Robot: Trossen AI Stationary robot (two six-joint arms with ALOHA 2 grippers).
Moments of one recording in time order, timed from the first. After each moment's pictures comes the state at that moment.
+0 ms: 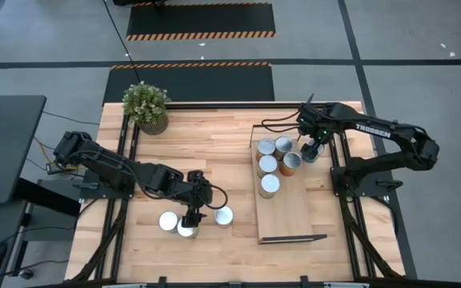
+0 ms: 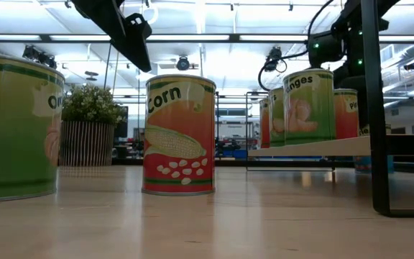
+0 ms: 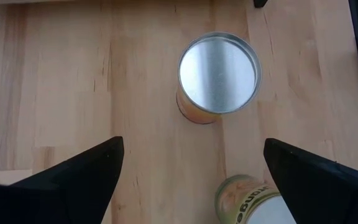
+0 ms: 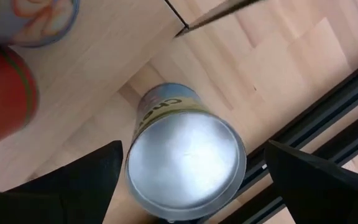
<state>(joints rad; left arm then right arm) -0.34 1.51 1.19 -0.69 -0.13 -0.27 -0.62 1.18 0.87 -1.17 0.11 0.09</state>
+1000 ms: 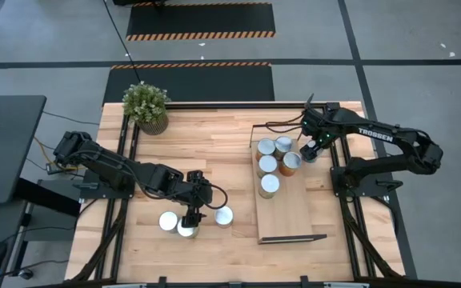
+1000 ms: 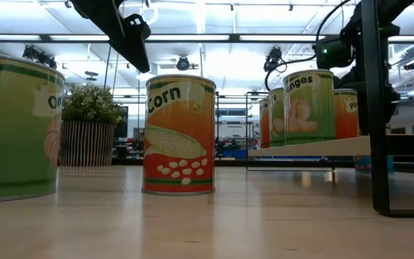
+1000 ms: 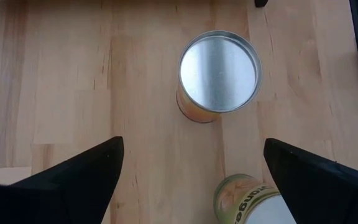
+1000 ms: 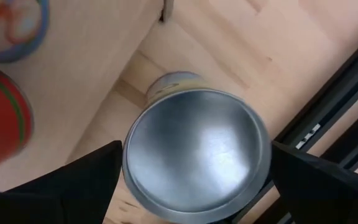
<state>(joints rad) -0.34 1.51 1.19 -0.69 -0.13 -0.28 -0.66 1.13 0.76 -1.12 0.08 0.28</state>
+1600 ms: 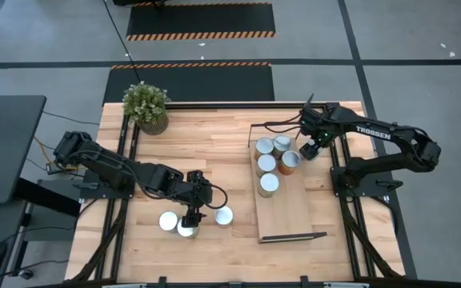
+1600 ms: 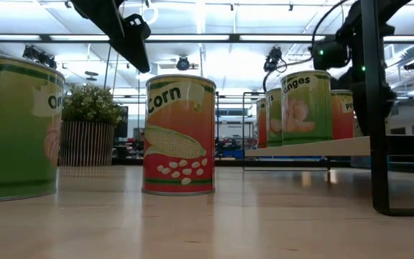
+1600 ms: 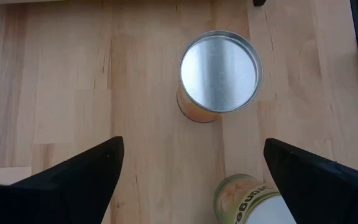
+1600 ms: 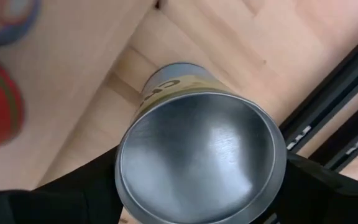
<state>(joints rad) -0.34 1.51 1.19 -0.69 -0.13 -0.28 -0.64 1.16 0.80 -1.14 0.10 0.26</state>
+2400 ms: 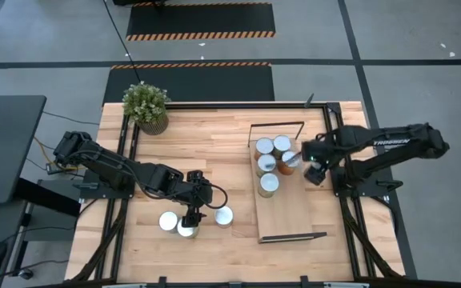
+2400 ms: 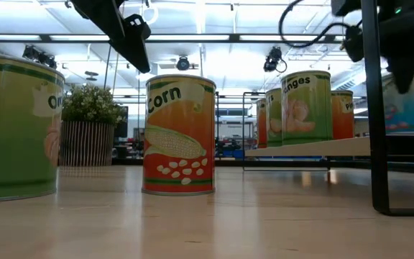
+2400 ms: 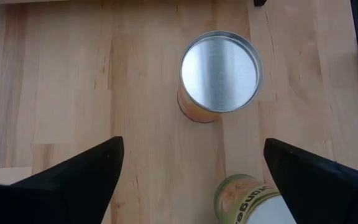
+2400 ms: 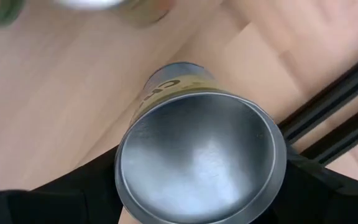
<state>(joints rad) -0.34 1.51 1.19 -0.69 -0.13 -0.28 -0.02 1.05 0.94 -1.41 0.01 0.77</state>
